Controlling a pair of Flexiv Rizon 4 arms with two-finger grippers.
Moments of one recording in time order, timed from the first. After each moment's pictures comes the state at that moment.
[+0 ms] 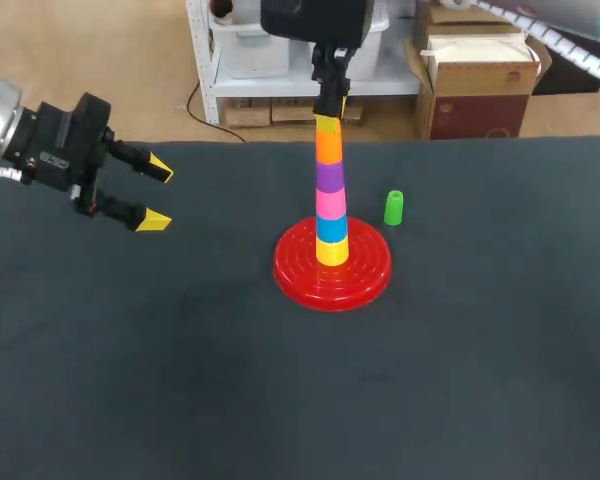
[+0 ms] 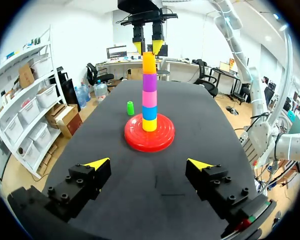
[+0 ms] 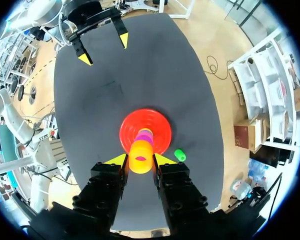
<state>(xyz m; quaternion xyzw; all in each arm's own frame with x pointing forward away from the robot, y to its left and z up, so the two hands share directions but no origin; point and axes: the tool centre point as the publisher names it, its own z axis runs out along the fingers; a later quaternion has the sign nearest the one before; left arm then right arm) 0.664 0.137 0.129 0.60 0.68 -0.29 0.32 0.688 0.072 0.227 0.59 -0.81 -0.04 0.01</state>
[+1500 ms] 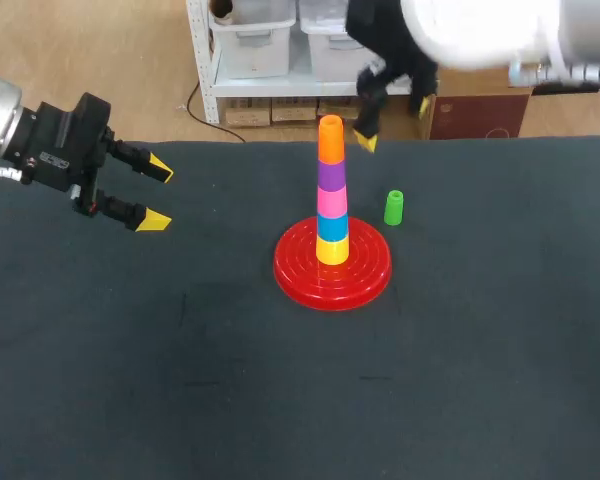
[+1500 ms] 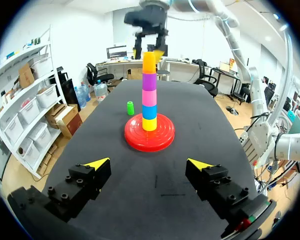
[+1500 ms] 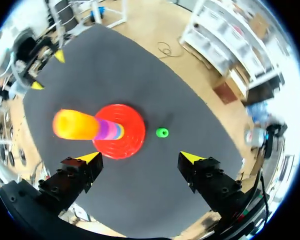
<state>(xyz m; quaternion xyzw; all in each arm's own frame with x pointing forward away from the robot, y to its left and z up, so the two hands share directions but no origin) 0.664 0.137 0.129 0.60 0.68 -0.29 0.32 0.708 -0.006 0.192 0.36 -0.93 -0.02 -0.07</state>
